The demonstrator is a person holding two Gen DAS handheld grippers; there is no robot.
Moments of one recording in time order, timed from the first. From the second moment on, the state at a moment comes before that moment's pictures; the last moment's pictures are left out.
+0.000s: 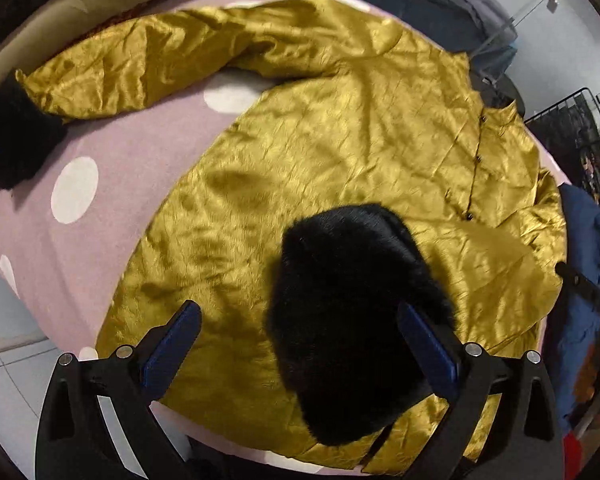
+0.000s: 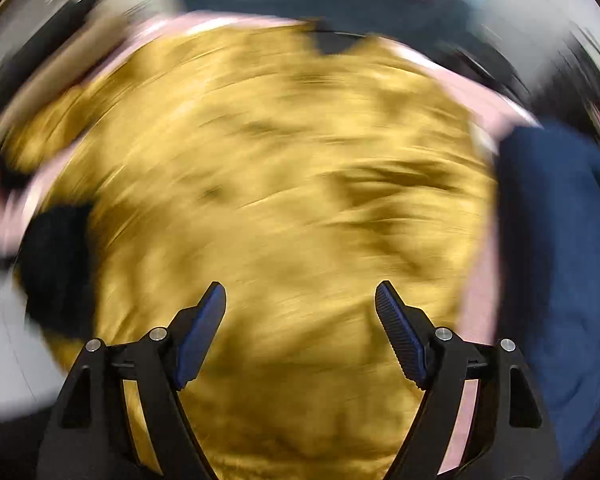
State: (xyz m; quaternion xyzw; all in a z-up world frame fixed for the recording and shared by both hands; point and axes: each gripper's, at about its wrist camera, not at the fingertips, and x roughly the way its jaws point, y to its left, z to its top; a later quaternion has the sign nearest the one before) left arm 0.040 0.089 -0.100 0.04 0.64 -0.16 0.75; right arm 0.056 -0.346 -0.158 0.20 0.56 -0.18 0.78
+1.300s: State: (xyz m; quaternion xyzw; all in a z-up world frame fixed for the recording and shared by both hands) left arm 0.114 -0.100 -0.064 0.26 0.49 -0.32 0.77; right arm 0.026 -0.530 -0.194 0.42 0.49 -0.33 0.69
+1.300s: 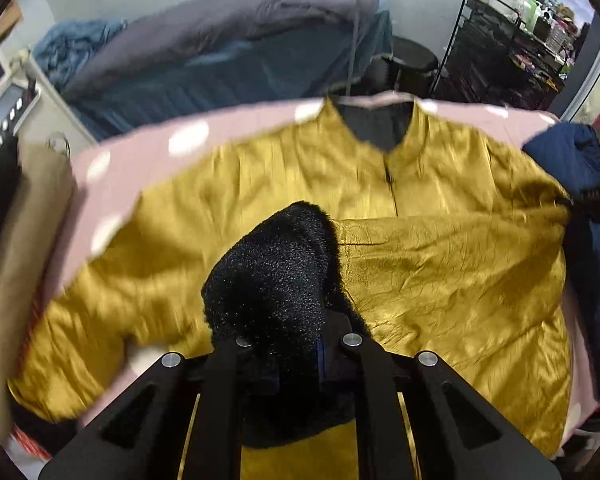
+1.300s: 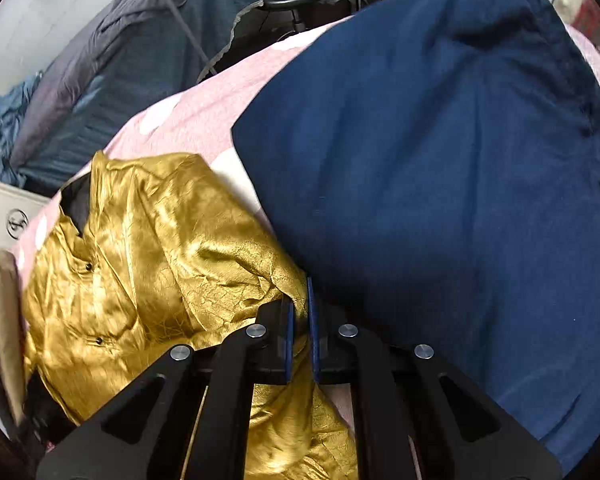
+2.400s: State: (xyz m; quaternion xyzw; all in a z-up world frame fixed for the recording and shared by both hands) left arm 0.201 -0.124 -0.167 0.24 0.61 -0.22 0.72; right arm 0.042 -0.423 -0.219 0.24 0.57 -0.24 0.75
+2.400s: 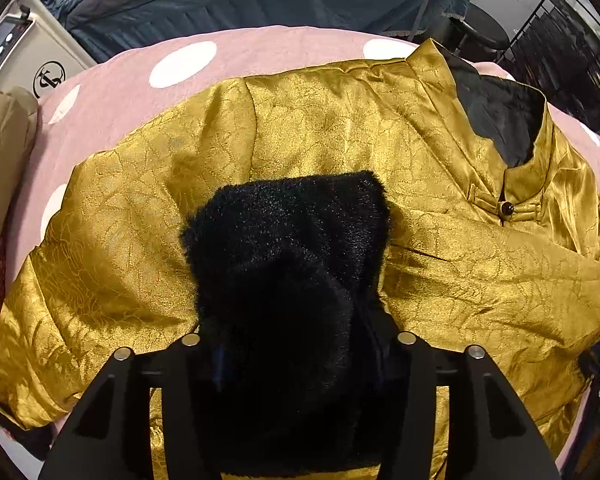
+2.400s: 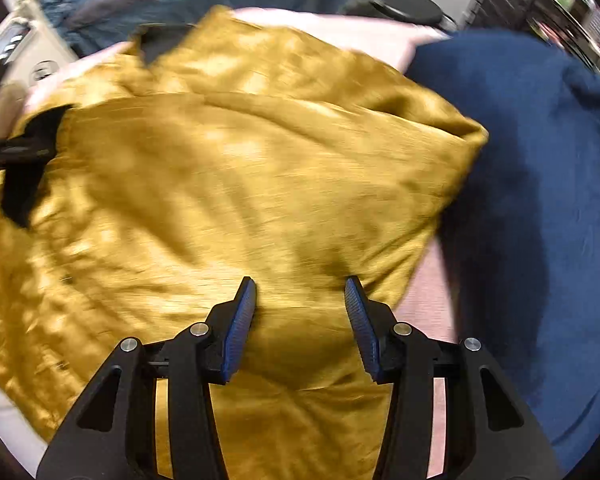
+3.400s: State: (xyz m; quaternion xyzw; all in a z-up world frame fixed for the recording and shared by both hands) left arm 0.119 0.033 -0.134 0.14 0.60 -0.15 0.78; right arm -0.045 -0.298 -0.190 0.21 0.59 -0.22 0.75
